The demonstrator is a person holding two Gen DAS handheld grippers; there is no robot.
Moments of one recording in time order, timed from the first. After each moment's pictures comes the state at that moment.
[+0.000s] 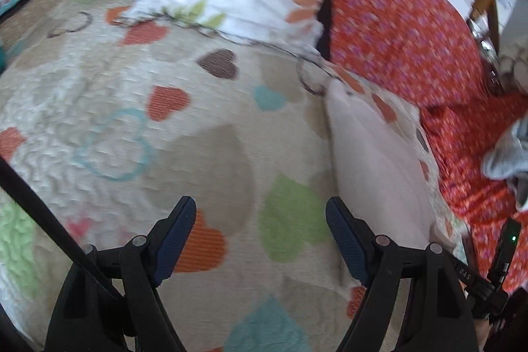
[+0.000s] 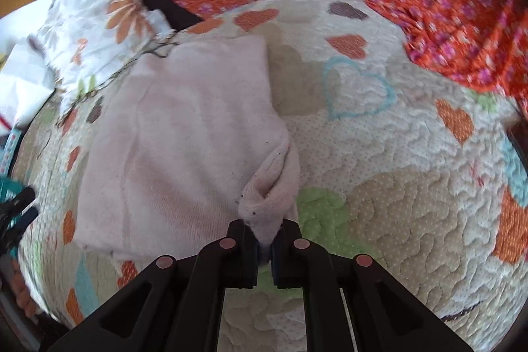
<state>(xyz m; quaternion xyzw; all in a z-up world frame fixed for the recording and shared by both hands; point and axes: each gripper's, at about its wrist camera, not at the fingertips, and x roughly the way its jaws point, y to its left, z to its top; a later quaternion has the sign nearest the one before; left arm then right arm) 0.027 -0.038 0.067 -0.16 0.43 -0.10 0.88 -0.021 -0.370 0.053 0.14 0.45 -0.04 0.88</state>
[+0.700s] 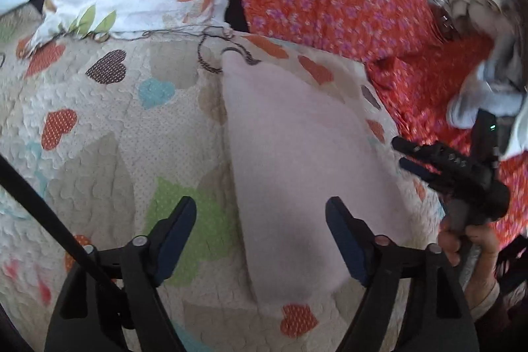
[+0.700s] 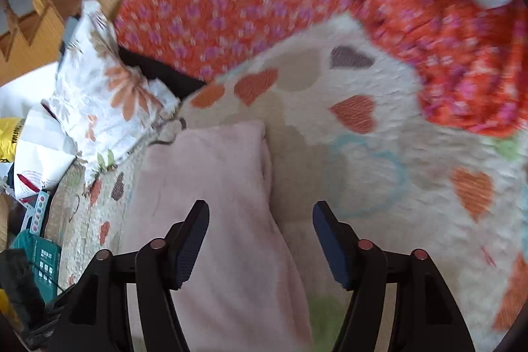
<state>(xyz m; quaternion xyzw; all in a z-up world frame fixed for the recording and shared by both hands) 0.051 -0.119 0.063 -0.11 0.45 -0.21 0.86 0.058 -0.429 0.076 0.25 0.40 -0.01 0.88</state>
